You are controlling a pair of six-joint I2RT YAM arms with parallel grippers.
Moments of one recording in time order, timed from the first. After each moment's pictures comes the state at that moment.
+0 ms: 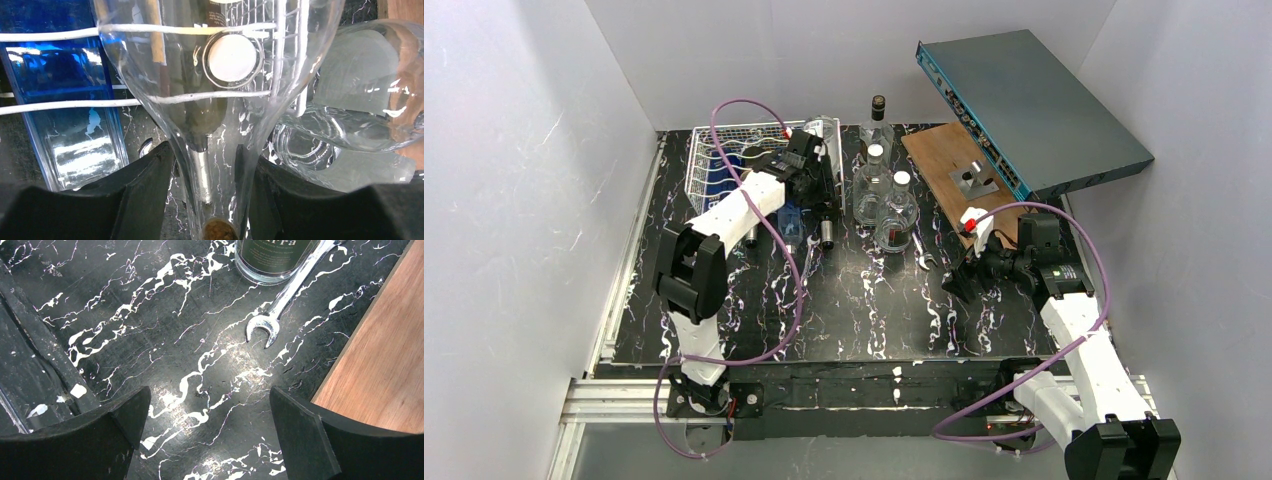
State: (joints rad) left arm -0.47 1.88 1.57 -0.58 -0.09 -0.53; right arm 0.12 0.87 0.74 -0.66 -0.70 -0.56
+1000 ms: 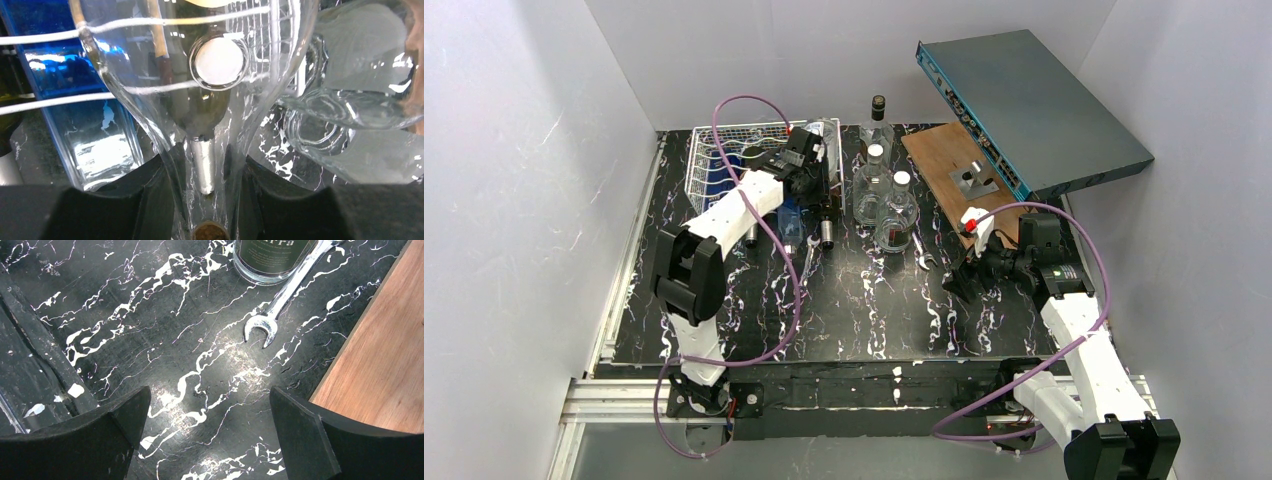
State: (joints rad) left arm -0.47 1.87 1.60 -0.62 -0.09 -0.45; right arm 0.11 0.87 0.74 -0.66 -0.70 -0.57
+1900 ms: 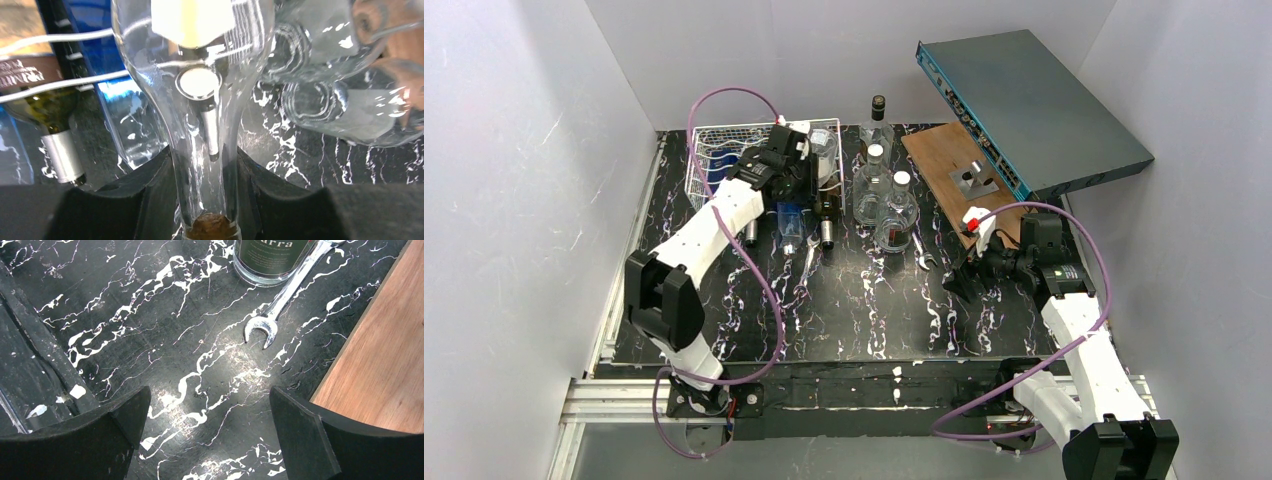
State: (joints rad) left arm -0.47 1.68 1.53 -0.69 -0.08 -0.33; right arm 0.10 0.87 0.74 -0.66 -0.72 -0.57
